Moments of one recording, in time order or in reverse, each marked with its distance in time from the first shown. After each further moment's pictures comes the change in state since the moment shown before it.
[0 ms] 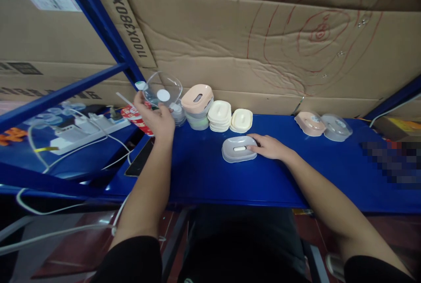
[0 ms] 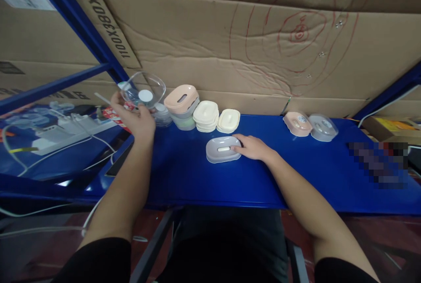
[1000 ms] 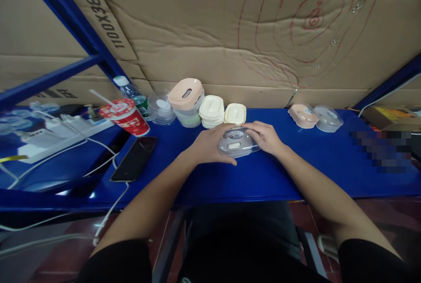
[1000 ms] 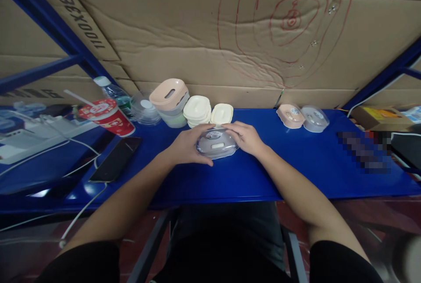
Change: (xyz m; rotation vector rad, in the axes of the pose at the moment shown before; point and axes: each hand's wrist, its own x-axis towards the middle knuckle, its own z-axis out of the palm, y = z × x) left_hand -0.098 0.066 0.024 -0.196 -1.077 0.591; right_hand -0.001 -0.005 0.005 0.183 0.549 -0.313
